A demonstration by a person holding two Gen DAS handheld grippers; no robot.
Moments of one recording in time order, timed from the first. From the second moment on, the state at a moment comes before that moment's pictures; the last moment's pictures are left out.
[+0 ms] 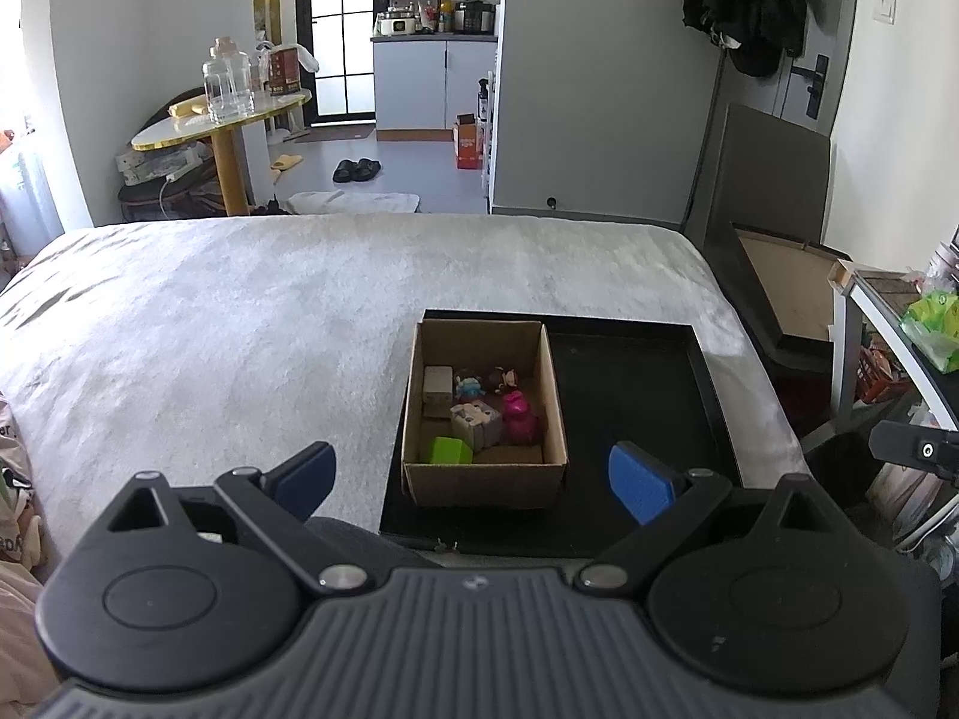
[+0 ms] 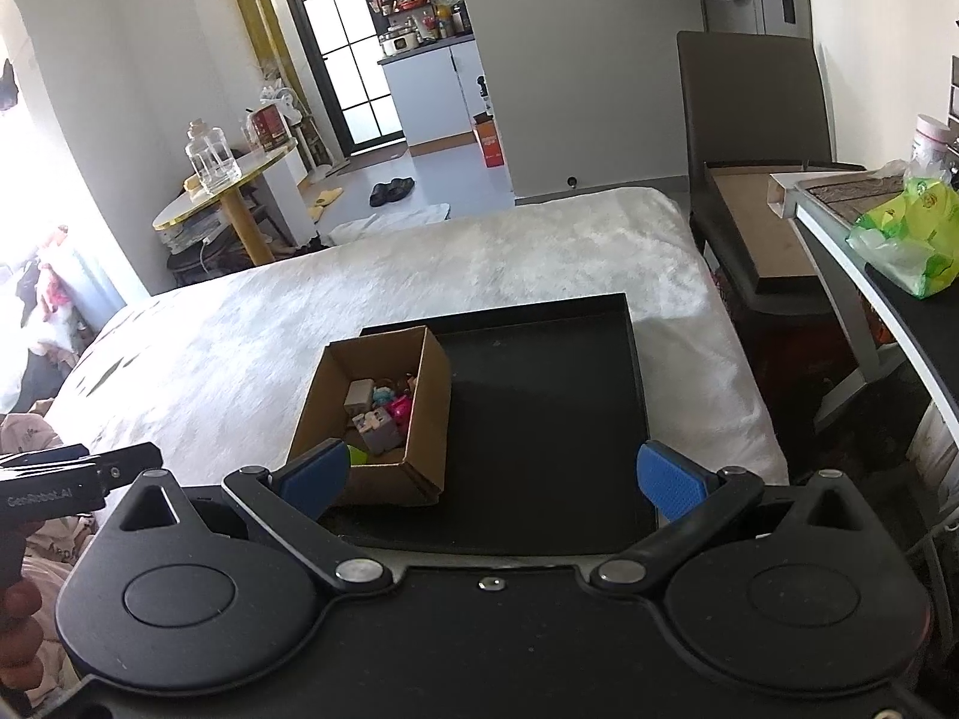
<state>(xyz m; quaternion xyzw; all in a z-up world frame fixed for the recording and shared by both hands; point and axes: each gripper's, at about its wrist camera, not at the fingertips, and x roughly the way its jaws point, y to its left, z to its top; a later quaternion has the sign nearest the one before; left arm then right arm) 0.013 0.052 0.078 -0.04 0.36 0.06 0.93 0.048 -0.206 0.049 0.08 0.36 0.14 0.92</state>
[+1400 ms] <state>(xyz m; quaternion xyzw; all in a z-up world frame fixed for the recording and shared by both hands) 0.014 0.053 0.069 -0.05 0.37 0.06 0.92 0.048 -0.202 0.048 0.07 0.37 0.15 0.92</state>
